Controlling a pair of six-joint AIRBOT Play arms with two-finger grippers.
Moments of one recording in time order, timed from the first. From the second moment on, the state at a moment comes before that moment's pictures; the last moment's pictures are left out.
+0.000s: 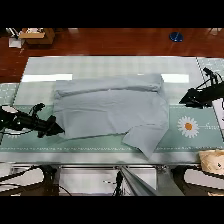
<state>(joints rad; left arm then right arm) 0.42 -1.39 0.60 0.96 -1.28 -1.22 -0.41 -1.40 1.14 -1.15 1.38 1.30</state>
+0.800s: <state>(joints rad) 0.46 -1.38 0.59 0.96 -1.29 -1.18 -0.59 -1.17 0.50 -0.93 1.28 1.18</state>
